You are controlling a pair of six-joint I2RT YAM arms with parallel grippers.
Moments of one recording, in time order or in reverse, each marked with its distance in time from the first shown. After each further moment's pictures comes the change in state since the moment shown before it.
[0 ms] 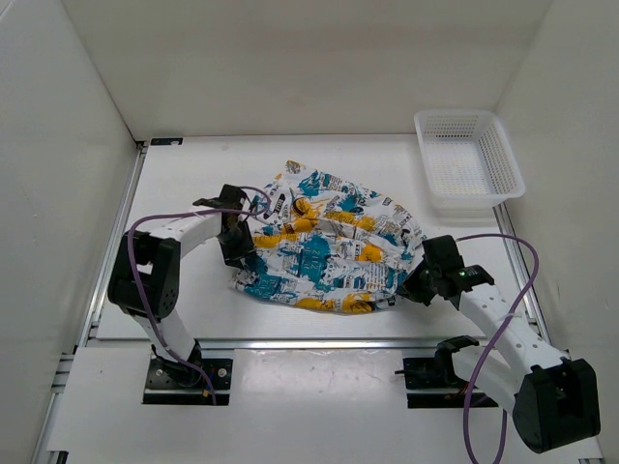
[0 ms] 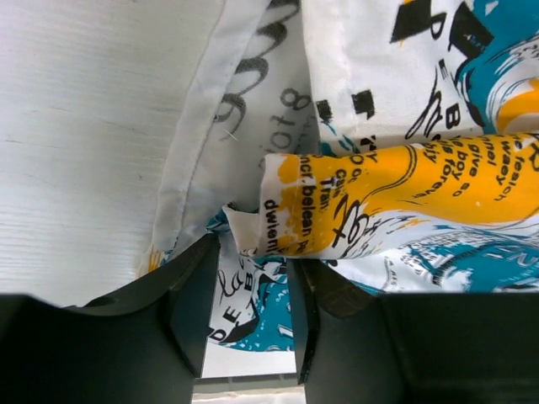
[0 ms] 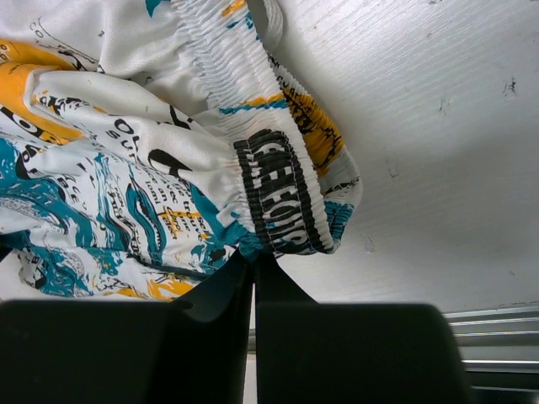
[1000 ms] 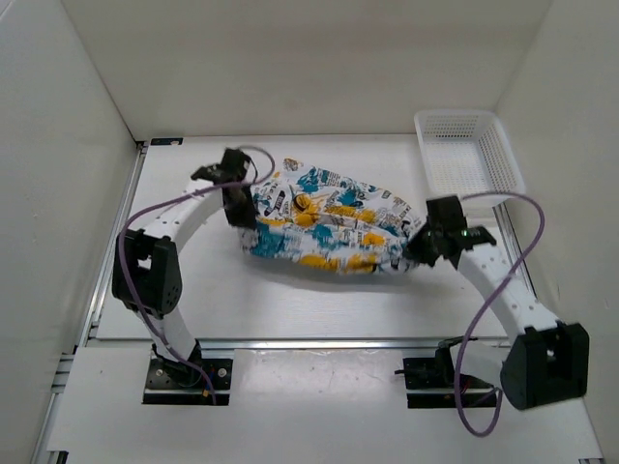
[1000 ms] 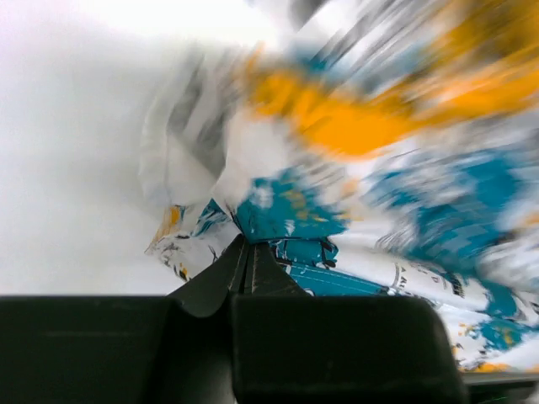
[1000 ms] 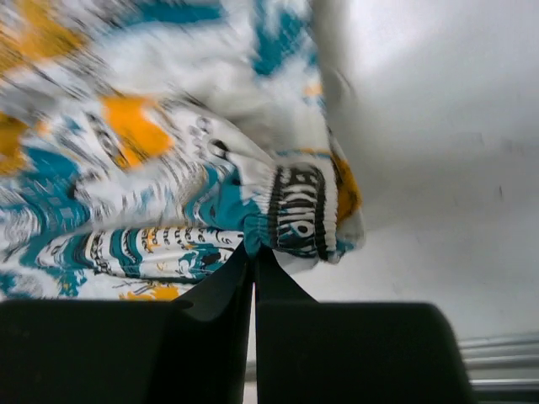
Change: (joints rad) left arm -0.039 0.030 0.289 -0.130 -0.092 0.003; right arm -0.055 0.184 0.266 -0.028 0.071 -0.113
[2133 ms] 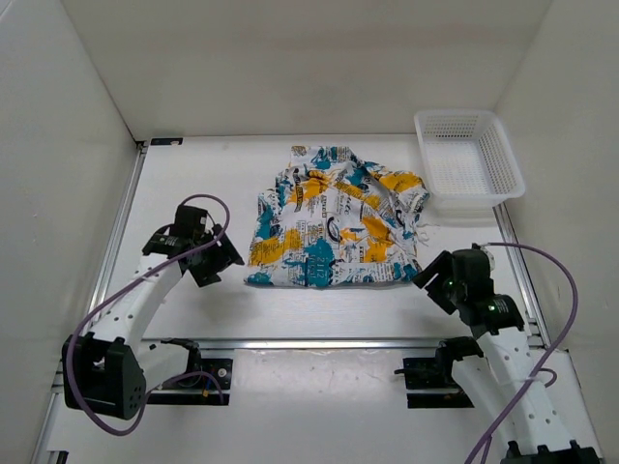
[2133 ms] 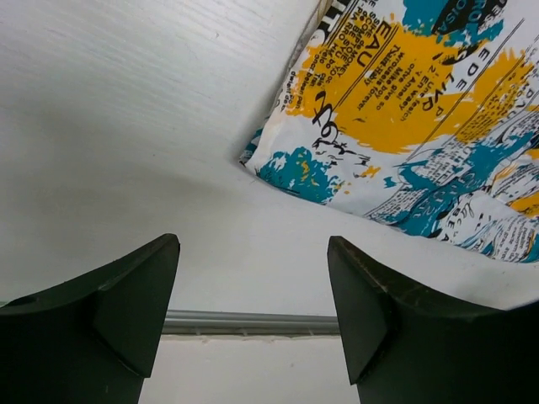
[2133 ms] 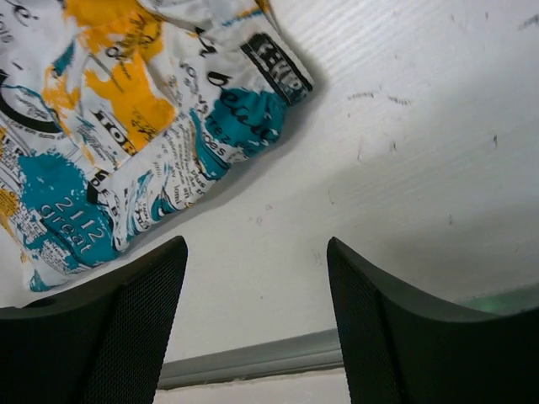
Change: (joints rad) left arm 0.135 -0.621 -0.536 0.038 0.114 -0.167; right arm -0.055 -0.584 -0.261 -0.119 0.043 -0.074
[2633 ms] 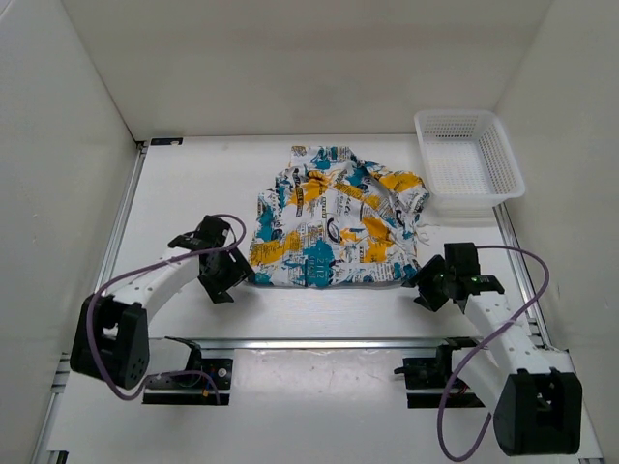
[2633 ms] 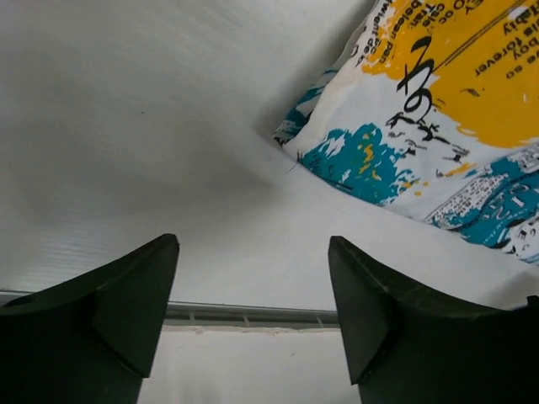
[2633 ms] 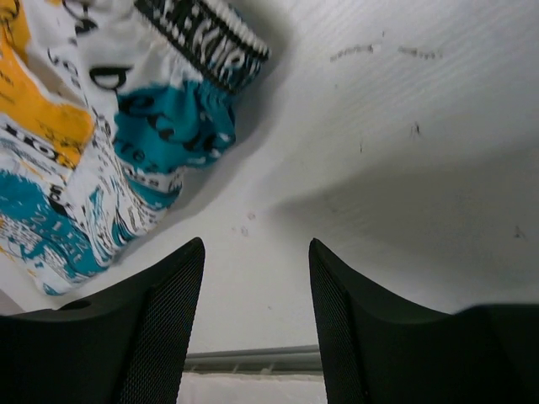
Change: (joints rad) left arm -0.097 0.140 -0.104 0.052 0.017 -0.148; right arm -0.103 0.340 -0.092 0.184 -0.208 0.092
